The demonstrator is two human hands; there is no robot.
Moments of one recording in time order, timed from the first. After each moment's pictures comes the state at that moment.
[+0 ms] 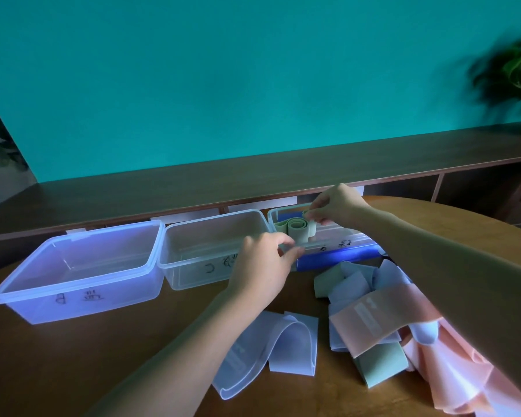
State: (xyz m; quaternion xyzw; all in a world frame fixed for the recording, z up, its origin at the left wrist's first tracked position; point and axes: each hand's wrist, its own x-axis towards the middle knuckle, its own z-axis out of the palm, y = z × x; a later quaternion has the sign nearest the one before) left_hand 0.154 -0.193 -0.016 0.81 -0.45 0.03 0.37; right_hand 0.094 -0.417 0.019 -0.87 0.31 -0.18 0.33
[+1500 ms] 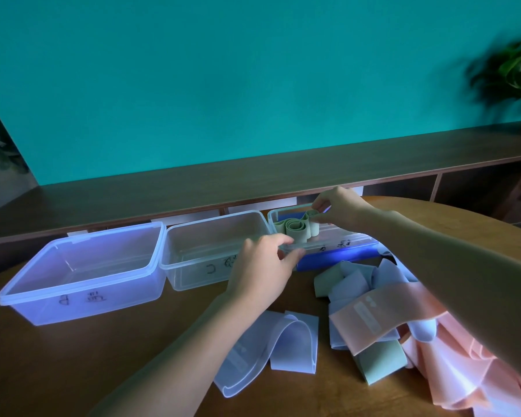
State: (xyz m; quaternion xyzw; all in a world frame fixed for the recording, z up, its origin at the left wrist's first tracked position) left_hand 0.152 -0.189 -0.018 0.82 -0.44 0.03 0.36; right_hand 0.090 -0.426 0.012 -0.93 0.26 -0.17 0.20
